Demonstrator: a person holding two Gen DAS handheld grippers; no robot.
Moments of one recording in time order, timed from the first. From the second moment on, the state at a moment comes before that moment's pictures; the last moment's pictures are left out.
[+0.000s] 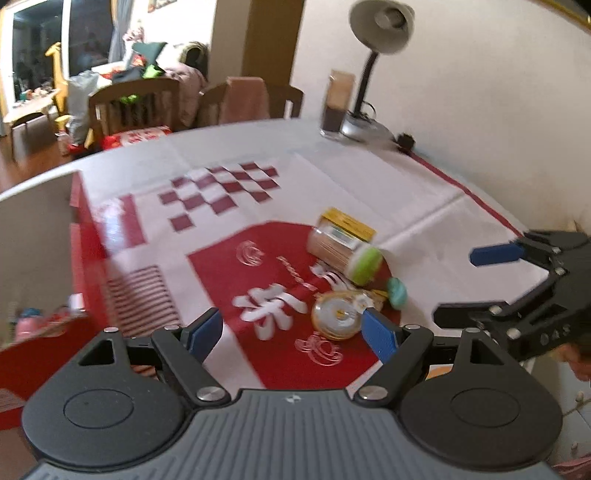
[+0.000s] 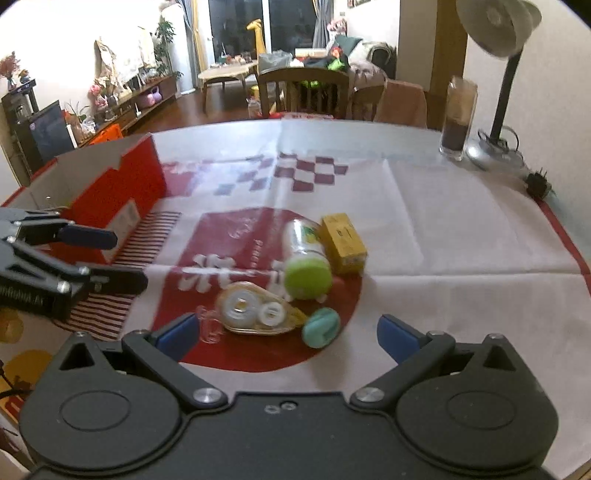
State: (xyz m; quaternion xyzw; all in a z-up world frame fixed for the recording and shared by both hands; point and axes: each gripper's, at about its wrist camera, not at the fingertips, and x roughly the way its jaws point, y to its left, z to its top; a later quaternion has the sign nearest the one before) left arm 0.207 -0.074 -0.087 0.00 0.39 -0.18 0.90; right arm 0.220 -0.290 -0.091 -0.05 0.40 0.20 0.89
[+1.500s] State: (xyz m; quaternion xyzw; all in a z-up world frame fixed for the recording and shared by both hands) left arm 0.250 -0.170 -0.165 0.17 0.39 -0.25 0.87; right arm 0.284 -0.308 -0.146 -0.12 0.45 0.33 0.82
